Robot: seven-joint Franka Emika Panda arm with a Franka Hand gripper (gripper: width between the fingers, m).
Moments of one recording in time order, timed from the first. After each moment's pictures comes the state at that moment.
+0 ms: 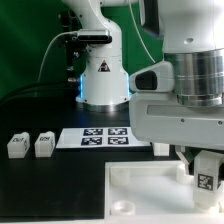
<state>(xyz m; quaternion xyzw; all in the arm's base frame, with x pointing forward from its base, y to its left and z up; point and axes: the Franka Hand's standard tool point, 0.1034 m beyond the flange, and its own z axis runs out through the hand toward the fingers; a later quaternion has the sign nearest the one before) 0.630 0.119 0.072 -0.94 0.33 0.00 0.06</state>
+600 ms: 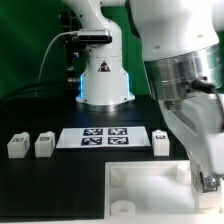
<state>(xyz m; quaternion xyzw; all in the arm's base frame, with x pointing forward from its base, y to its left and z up) 0.631 0.113 0.070 -0.69 0.72 0.05 0.12</state>
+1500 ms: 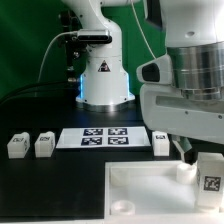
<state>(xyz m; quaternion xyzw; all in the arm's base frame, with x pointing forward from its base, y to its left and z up) 0.628 0.127 0.080 -0.93 0.36 0.02 0.07</state>
